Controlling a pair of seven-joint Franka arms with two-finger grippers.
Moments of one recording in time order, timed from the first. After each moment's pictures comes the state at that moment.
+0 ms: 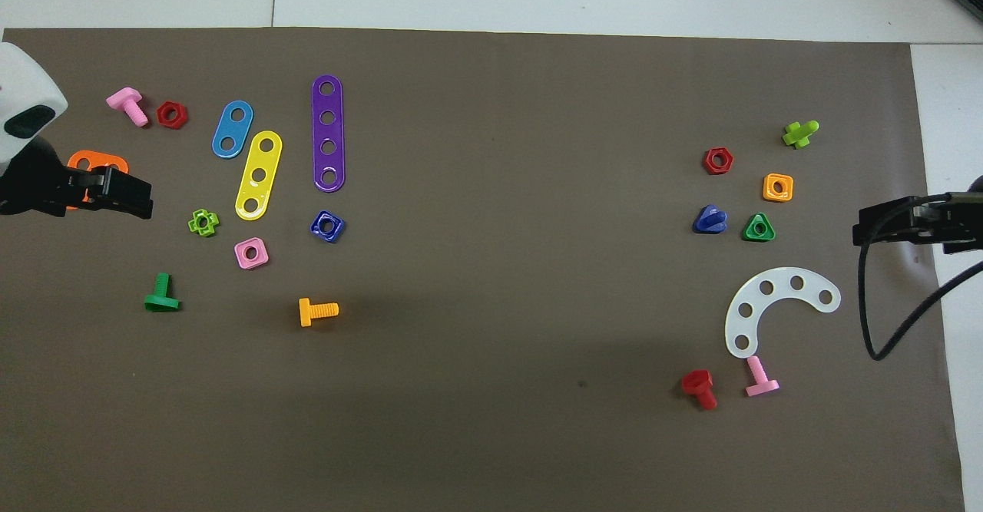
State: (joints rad) left arm -0.03 0.04 -0.04 -1.60 0.01 1.59 0.02; right arm 0.01 -0.08 -0.03 -1.66 -0.02 1.55 0.09
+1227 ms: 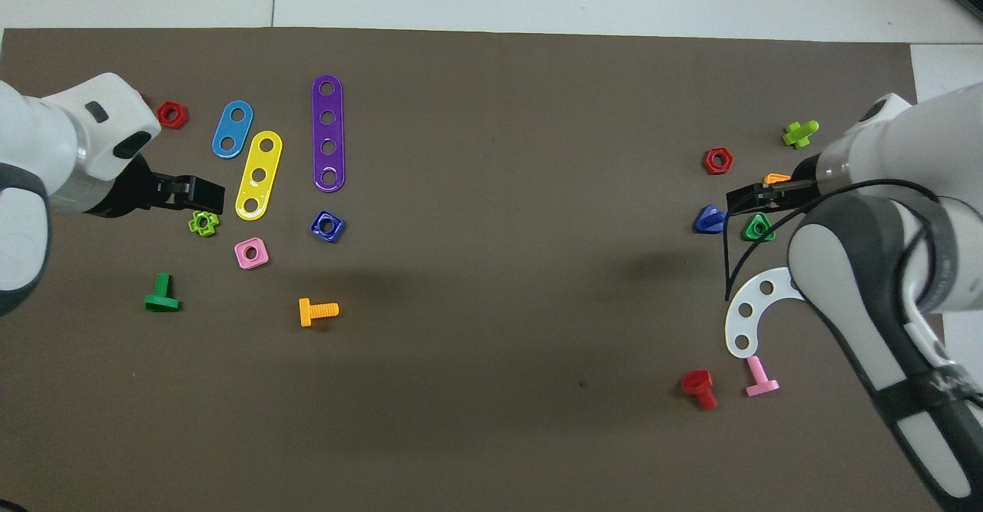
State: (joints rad) left arm -0.11 0.04 -0.04 -1.82 -0.05 1.89 0.02; right arm 0.07 0.14 -0.03 -1.90 0.05 2.07 -0.05
